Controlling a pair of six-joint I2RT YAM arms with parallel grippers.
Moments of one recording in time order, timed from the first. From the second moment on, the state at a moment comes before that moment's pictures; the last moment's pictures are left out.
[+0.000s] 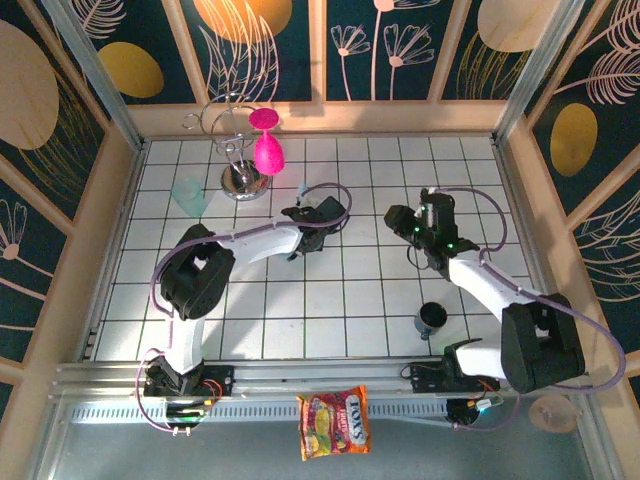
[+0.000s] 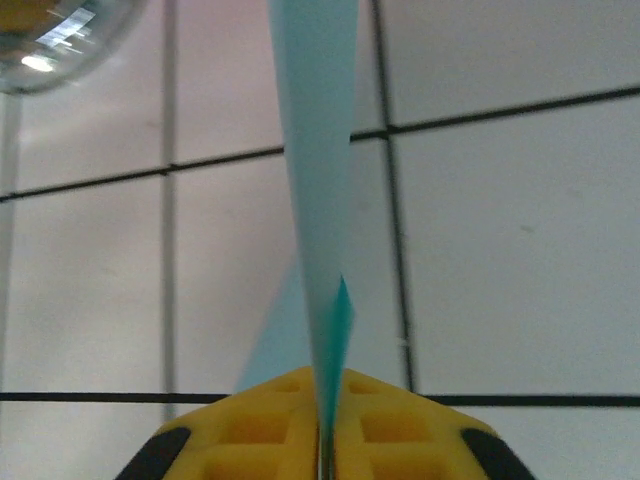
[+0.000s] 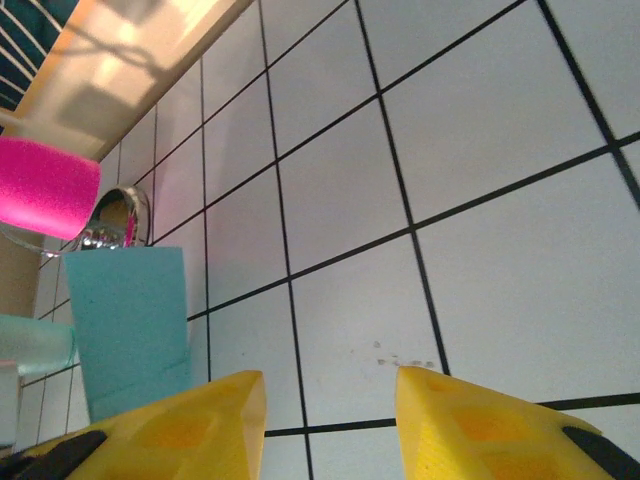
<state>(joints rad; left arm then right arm) -0.81 1.98 1.39 -0.63 -0.52 -0.61 0.29 1.28 0.66 0.04 -0.16 0.76</state>
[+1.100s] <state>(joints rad) -0.53 1.44 0.65 -0.04 -0.04 -0.84 0.73 1.81 0.99 0.10 -0.26 0.81</state>
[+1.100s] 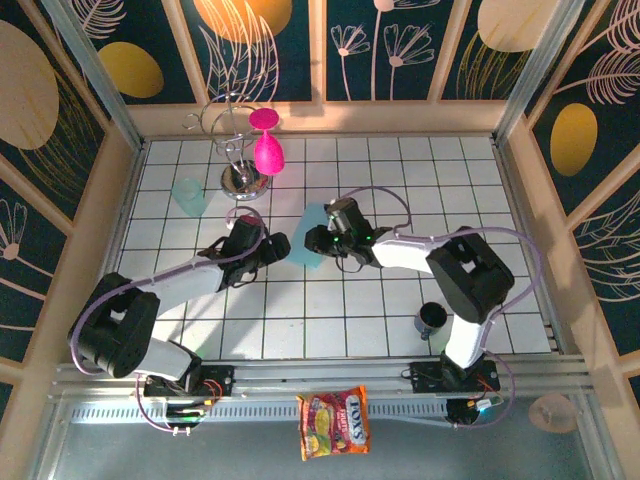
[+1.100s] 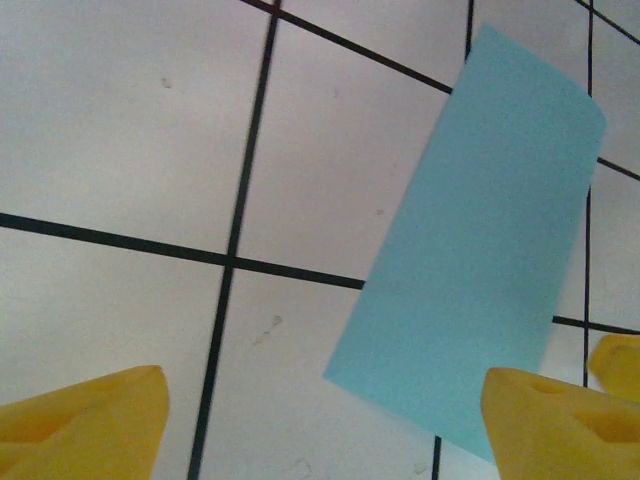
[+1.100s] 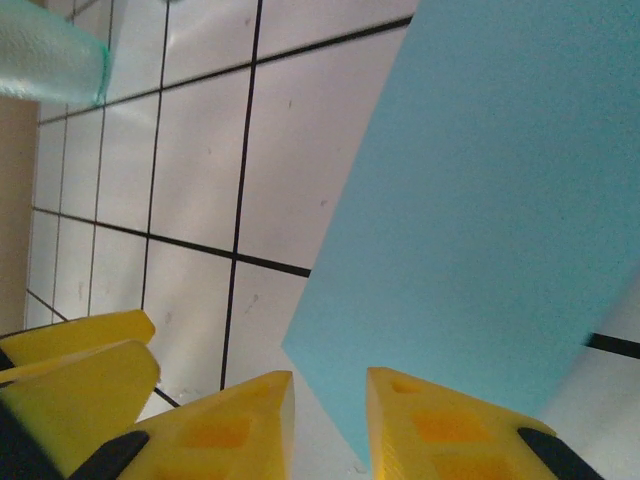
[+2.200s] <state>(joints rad) -0.51 1.45 0.63 0.10 0.16 -0.84 0.73 1.73 0.95 -0.06 -0.35 0.55</state>
